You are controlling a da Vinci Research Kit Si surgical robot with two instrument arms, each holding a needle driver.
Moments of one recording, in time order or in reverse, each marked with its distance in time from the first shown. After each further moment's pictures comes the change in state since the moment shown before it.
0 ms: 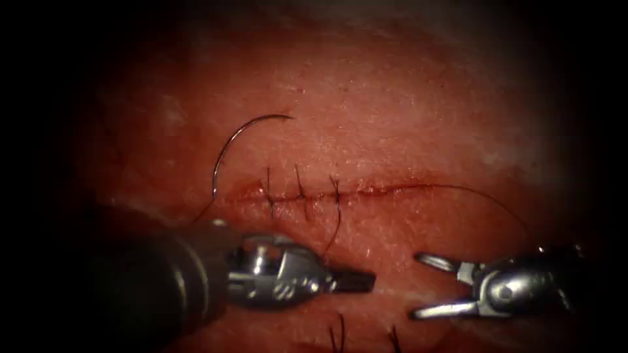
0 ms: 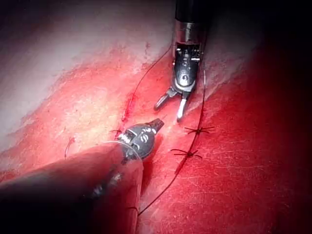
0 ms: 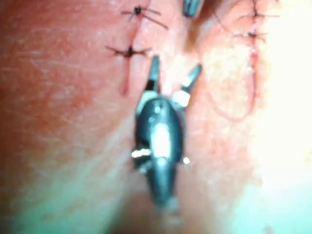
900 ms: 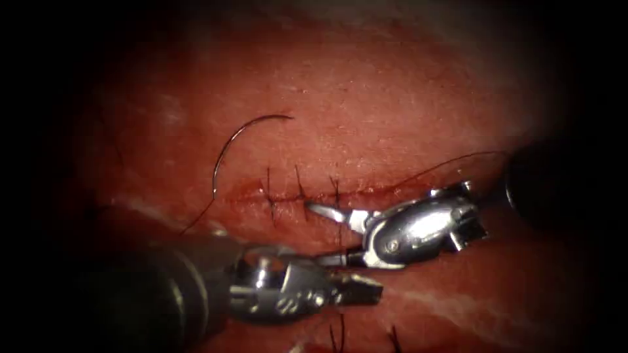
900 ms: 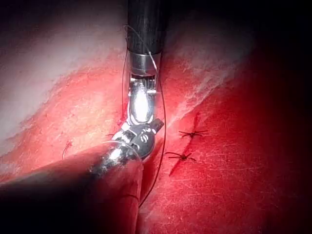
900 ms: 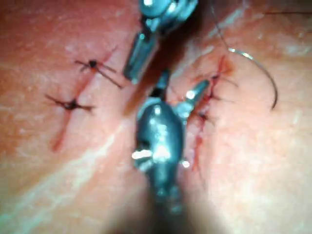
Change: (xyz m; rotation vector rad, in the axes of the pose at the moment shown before) right arm 0.001 0.005 0.012 -0.074 -0.006 -0.132; left arm 0.002 0.000 -0.001 0.003 -0.003 -0.010
